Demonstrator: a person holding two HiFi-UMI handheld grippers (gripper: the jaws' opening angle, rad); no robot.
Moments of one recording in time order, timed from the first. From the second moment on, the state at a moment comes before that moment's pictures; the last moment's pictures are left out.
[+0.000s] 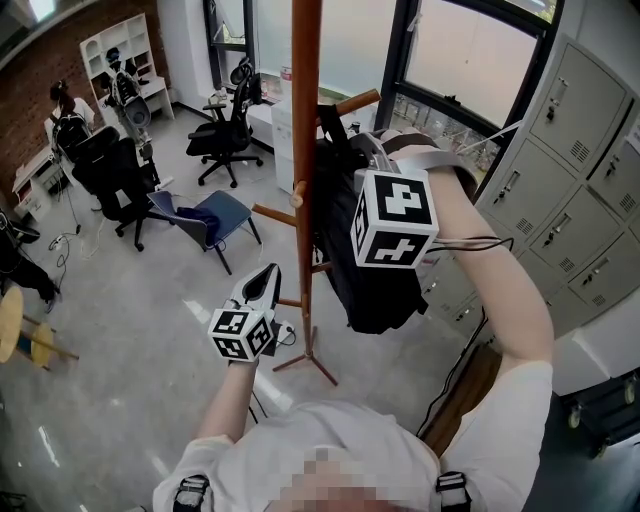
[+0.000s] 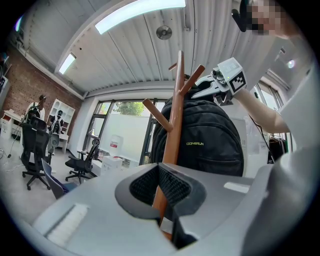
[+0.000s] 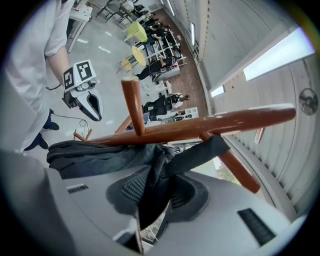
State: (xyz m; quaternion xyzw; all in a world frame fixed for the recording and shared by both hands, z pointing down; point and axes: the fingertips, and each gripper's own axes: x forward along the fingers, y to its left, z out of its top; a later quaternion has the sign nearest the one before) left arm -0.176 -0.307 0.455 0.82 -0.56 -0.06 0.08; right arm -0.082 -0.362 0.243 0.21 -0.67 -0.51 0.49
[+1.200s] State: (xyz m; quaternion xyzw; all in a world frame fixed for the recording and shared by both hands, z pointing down) left arm -0.172 -0.294 0.445 0.82 -0.56 -0.07 0.07; right arm -0.066 -0.333 0.233 0.25 -0.70 -0.49 0.46
